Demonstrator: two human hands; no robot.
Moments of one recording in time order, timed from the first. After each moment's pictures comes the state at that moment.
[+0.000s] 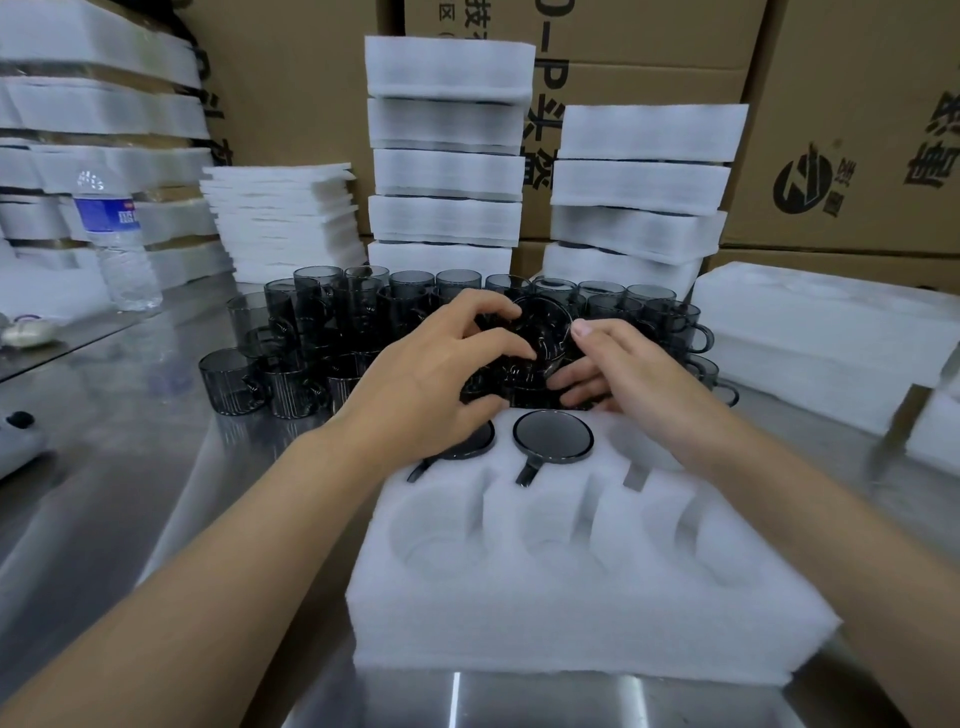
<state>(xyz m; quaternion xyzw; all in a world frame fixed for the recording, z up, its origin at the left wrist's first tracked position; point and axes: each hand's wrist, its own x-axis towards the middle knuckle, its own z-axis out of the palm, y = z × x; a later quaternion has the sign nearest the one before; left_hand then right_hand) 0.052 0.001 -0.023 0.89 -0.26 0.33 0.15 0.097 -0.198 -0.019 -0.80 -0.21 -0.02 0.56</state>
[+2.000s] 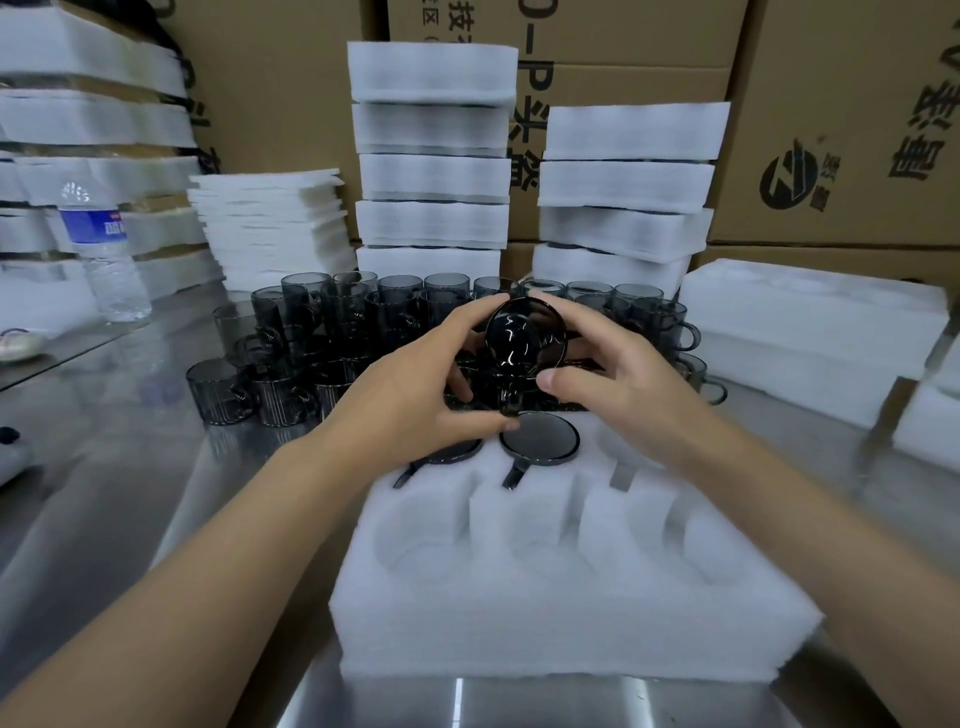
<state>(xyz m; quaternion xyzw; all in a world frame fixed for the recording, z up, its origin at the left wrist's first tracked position) 0.057 0.003 -0.026 0.90 -0.22 0.22 0.31 0.077 -0.200 -0.011 -0.76 -0.34 -0.04 0.55</state>
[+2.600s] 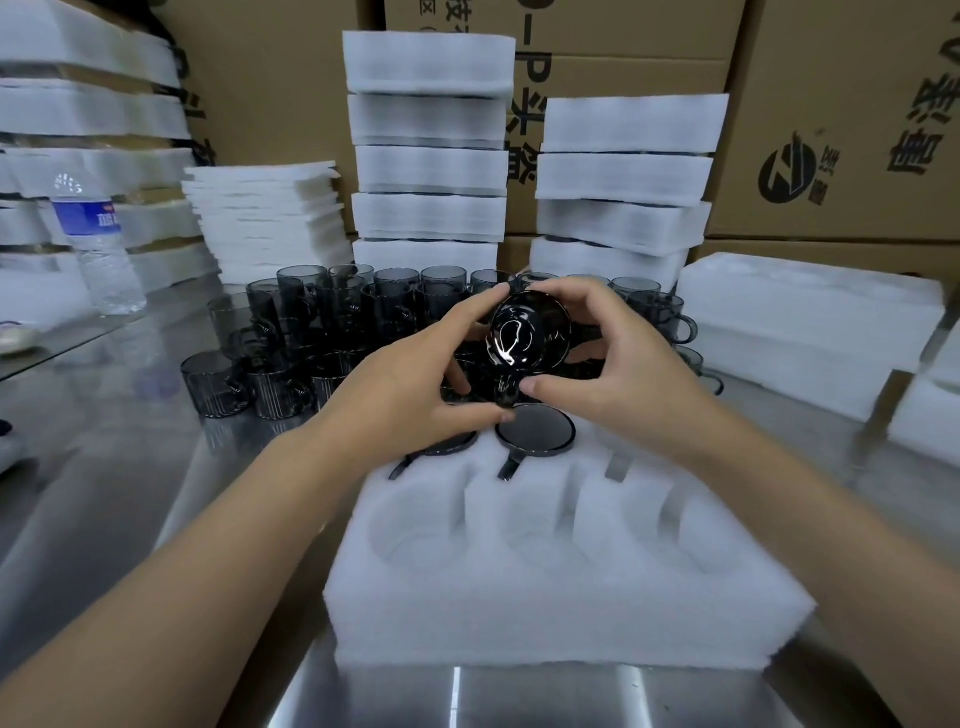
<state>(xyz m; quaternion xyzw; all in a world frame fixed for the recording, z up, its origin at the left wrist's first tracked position) 0.057 0.004 -0.027 0.91 -0.22 0.21 0.28 0.079 -0.202 -0.011 -0.78 -0.36 -0.13 0.49</state>
